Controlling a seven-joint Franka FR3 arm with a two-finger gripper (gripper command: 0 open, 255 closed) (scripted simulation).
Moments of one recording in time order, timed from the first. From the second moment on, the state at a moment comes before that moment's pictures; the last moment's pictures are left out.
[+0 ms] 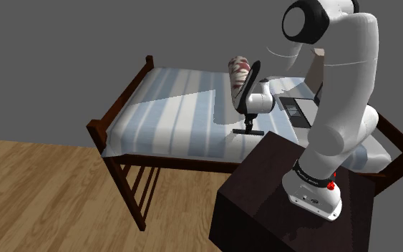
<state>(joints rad) -0.29 0.43 -0.14 -2.59 0.42 3.09 -1.39</state>
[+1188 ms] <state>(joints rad) -0.35 0.51 -0.07 -2.56 0.43 3.14 -1.41</state>
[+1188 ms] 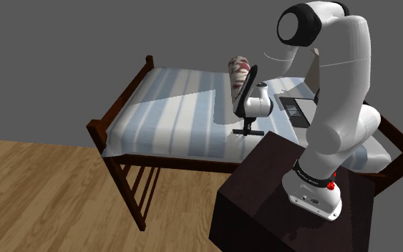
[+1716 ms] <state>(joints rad) -0.31 0.46 -0.12 -2.57 0.42 3.10 -1.40</state>
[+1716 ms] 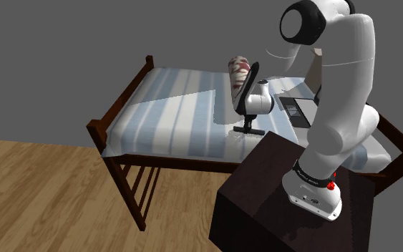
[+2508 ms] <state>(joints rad) -0.10 0.26 -0.35 -2.64 0.29 2.95 -1.29</state>
